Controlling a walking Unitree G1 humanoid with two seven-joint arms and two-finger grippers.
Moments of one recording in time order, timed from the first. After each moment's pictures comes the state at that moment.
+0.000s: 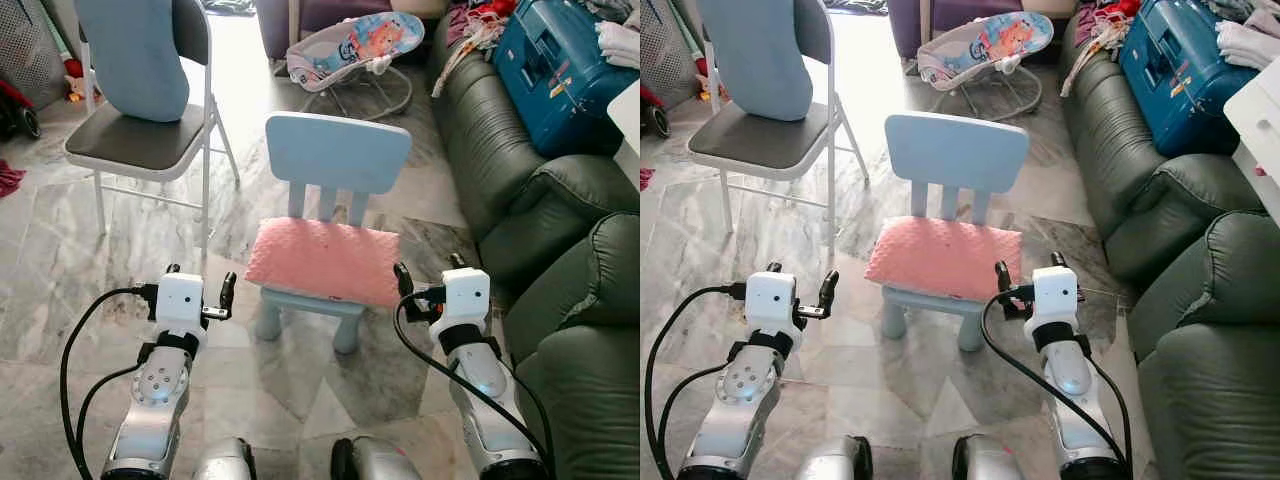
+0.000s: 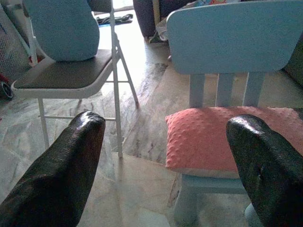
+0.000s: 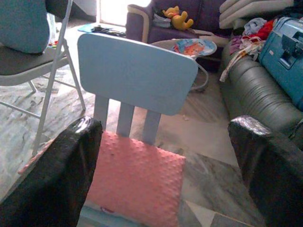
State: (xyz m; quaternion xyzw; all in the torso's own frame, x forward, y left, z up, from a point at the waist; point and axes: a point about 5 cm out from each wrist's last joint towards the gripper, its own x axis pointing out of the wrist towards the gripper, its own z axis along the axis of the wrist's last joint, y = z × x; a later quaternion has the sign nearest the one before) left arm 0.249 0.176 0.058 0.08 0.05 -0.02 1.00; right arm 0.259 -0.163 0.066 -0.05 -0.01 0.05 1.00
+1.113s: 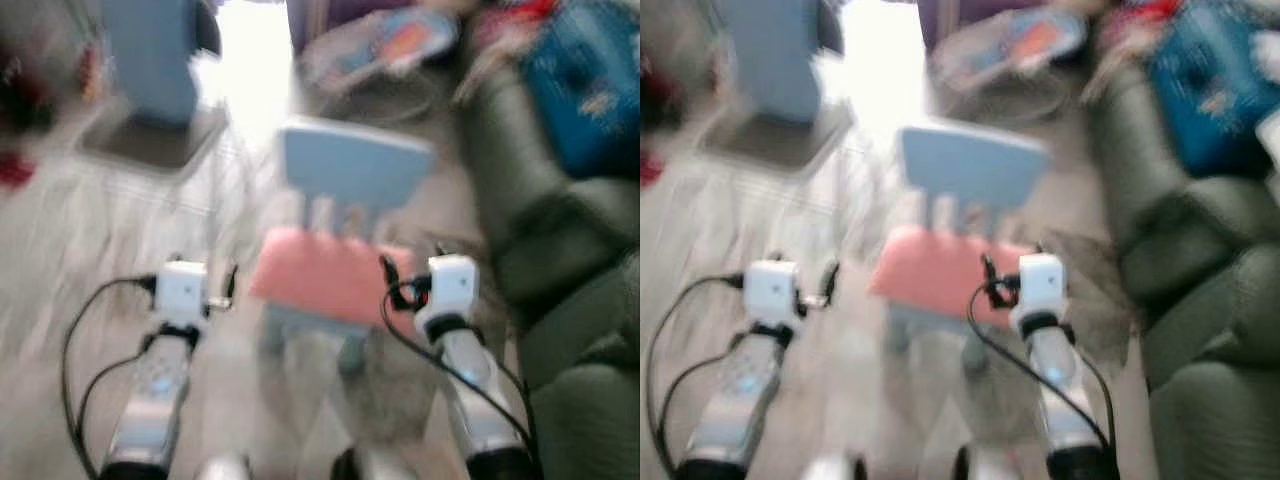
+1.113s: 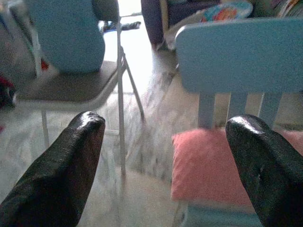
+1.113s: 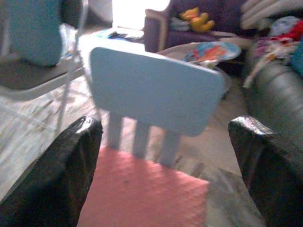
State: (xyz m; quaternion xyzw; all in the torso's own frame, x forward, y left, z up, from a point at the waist) left arm 0.258 0.171 0.069 0.07 0.03 -0.03 1.00; right arm 0.269 -0.147 0.073 -0.04 -0.01 0.06 1.00
